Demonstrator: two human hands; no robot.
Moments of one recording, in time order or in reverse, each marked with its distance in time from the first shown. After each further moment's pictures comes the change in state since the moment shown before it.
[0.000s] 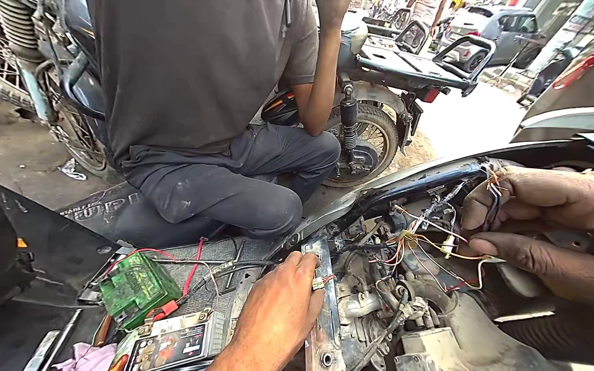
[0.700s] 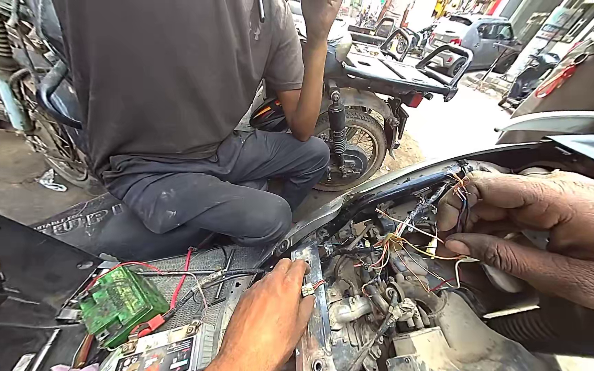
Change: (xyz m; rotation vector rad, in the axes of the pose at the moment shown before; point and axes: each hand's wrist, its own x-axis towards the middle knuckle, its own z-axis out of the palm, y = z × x) left_hand -0.001 -0.001 -0.001 -0.002 -0.006 0.010; right_hand 0.003 -0.002 -0.001 -0.024 -0.011 -0.063
